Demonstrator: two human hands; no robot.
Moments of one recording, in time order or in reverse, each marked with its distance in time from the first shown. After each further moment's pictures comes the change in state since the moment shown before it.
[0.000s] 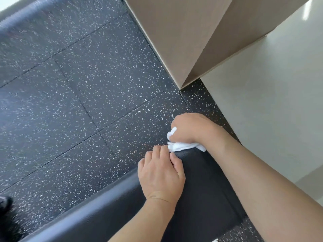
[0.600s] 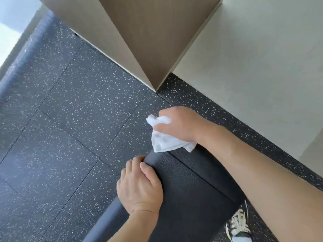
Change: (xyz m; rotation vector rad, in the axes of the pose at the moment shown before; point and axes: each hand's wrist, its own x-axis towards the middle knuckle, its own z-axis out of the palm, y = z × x) left_hand -0.001 0.010 -0.002 0.031 -0.073 -0.033; right_hand -0.048 0.075 0.019 0.684 0.315 -0.026
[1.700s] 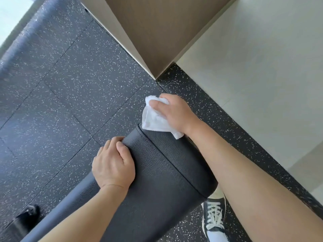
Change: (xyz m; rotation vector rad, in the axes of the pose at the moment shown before) left_hand -0.004 0.003 0.007 -0.006 0.137 -0.057; right_hand -0.009 0.038 0.010 0.505 0.120 -0.048
